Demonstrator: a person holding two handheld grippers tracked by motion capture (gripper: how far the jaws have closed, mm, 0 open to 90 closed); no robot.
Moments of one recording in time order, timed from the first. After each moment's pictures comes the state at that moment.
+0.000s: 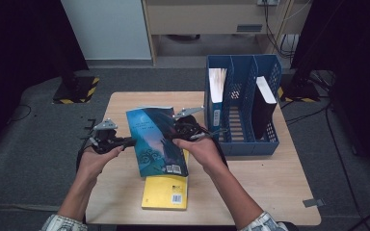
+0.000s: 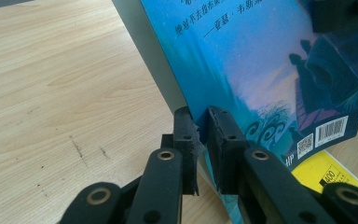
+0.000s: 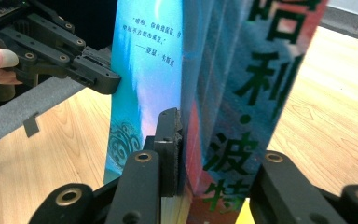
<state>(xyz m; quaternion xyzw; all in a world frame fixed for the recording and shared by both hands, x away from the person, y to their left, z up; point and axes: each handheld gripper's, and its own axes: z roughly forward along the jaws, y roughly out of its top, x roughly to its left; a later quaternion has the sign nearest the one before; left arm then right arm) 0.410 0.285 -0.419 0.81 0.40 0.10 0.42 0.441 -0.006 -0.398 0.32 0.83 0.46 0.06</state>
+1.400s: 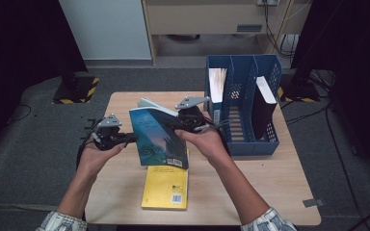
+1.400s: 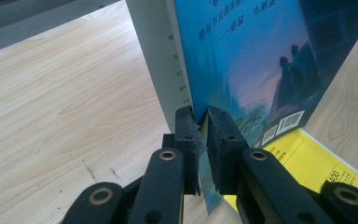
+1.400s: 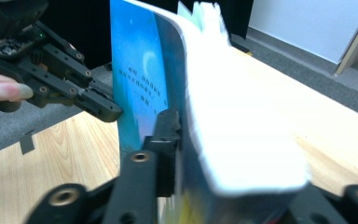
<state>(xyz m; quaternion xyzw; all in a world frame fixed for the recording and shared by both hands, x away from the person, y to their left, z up) 0.411 0.271 -0.394 0.83 0.36 0.14 0.40 0.443 -0.015 -0.357 0.28 0.82 0.50 0.11</state>
